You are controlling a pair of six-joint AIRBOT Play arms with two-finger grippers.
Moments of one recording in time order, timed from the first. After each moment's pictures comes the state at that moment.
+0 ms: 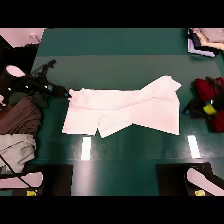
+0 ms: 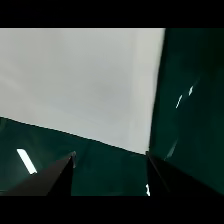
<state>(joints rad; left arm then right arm) 0.10 -1.43 1.21 0.84 -1.25 -0.99 -0.40 -1.11 0.91 -1.22 1.47 1.46</state>
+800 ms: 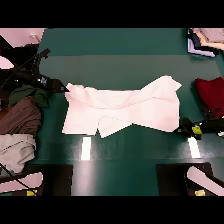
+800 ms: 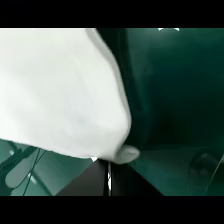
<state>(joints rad) 0.09 -1.37 1.27 0.85 -1.32 -1.05 -0.56 -1.11 0.55 -1.04 1.23 1.34</state>
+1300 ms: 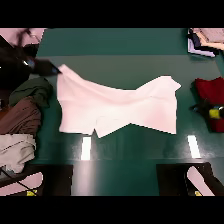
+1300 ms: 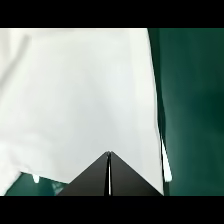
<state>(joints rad) 0.10 -1.30 1.51 0.84 -1.33 -1.14 -0.56 -0.87 0.78 -0.94 1.22 1.33</state>
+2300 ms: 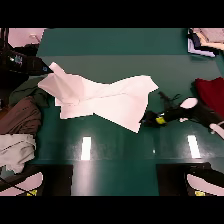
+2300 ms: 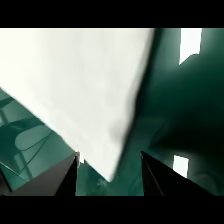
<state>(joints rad) 0.10 -1.23 1.52 0.96 -1.41 -1.27 0.18 -1.28 0.68 -0.75 1.02 1.42</state>
